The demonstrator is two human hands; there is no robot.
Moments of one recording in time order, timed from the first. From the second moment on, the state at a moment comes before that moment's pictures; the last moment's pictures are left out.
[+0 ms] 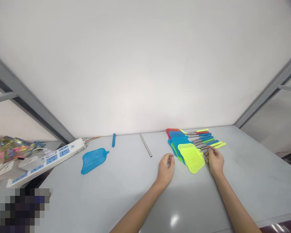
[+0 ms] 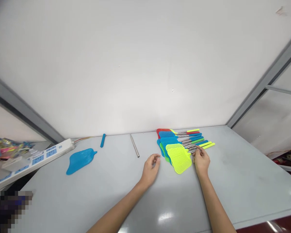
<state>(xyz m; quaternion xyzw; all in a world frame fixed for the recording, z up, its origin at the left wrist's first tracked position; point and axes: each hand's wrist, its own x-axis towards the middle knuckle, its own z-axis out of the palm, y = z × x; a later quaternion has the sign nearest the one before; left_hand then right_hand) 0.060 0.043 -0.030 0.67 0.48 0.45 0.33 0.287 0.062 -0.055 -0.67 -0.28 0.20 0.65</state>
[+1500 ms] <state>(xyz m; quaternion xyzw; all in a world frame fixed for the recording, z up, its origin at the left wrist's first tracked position) -0.076 0.046 -0.017 0.64 0.68 0.36 0.07 0.095 0.068 -0.003 -0.32 -0.18 0.83 0.42</state>
